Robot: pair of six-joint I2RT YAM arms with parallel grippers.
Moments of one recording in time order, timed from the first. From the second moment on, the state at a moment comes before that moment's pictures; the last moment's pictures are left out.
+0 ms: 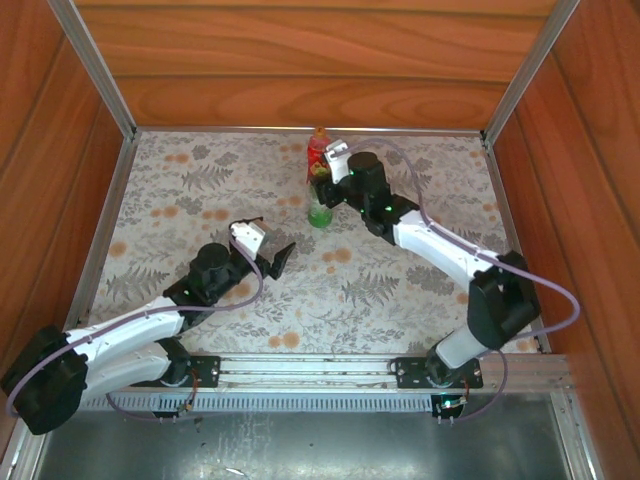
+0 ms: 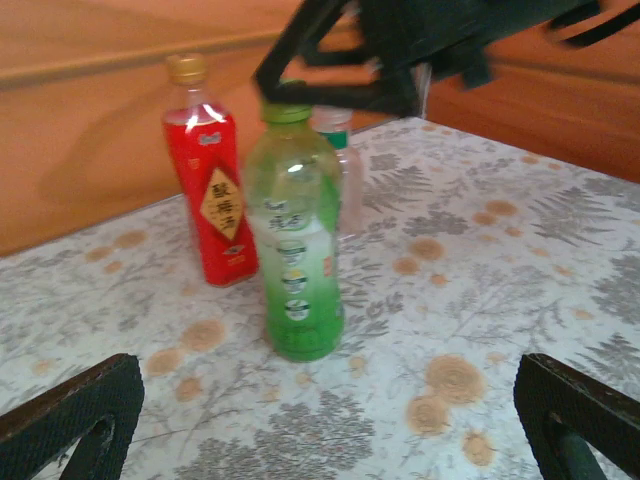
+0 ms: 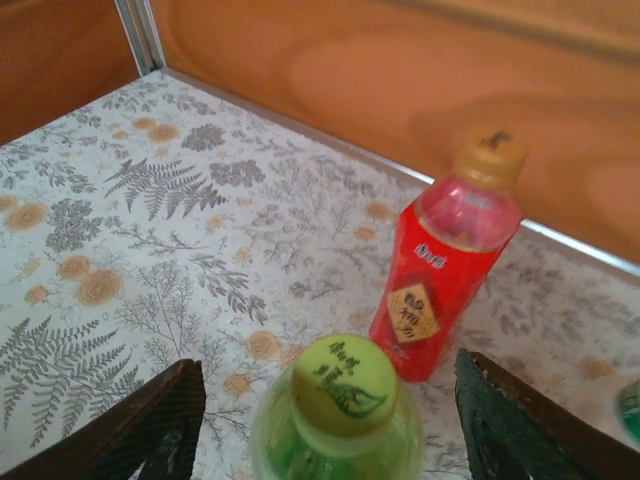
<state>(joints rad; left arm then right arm) -0.75 0.98 0.34 0.50 -0.06 0.00 0.65 1.53 1.14 0.02 0.02 -0.06</state>
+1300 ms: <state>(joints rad) 0.02 1.57 0.37 0.75 -0.09 0.02 0.10 1.52 0.38 0.74 0.05 -0.07</state>
